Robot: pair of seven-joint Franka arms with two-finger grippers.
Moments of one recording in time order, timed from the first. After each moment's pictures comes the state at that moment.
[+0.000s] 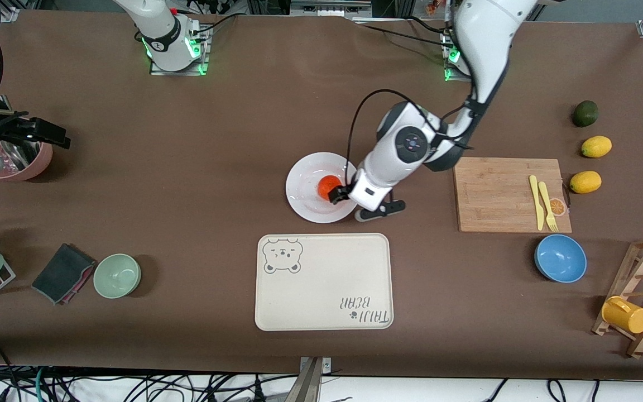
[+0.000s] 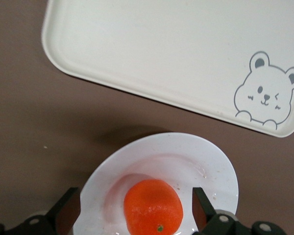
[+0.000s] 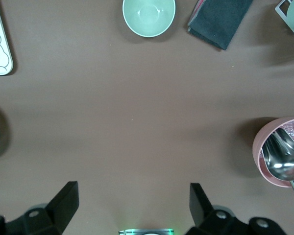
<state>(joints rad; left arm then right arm) -0.38 0.56 -0.23 -1.73 -0.22 2.40 -0.76 0.04 0.11 -0.06 -1.53 0.01 1.49 0.04</state>
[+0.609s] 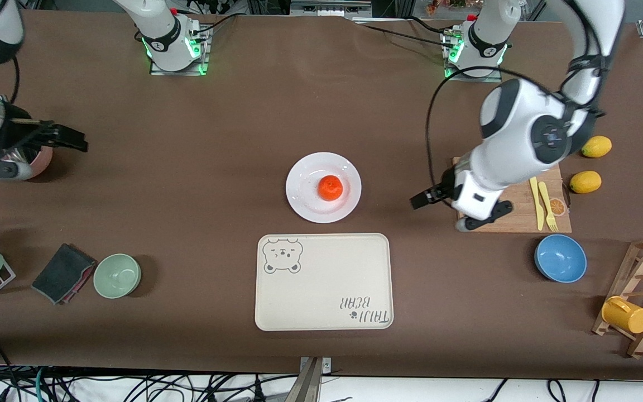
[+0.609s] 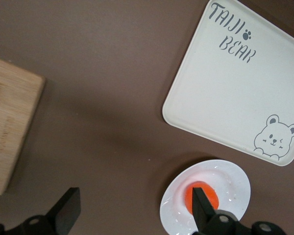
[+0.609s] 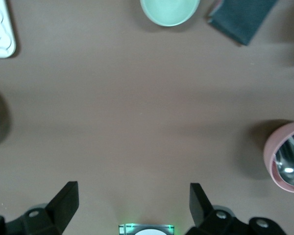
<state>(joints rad) -0.09 0.30 -0.23 -1.73 -0.22 2.02 -0.62 0.08 0.16 -0.03 -1.53 0.02 1.49 0.03</state>
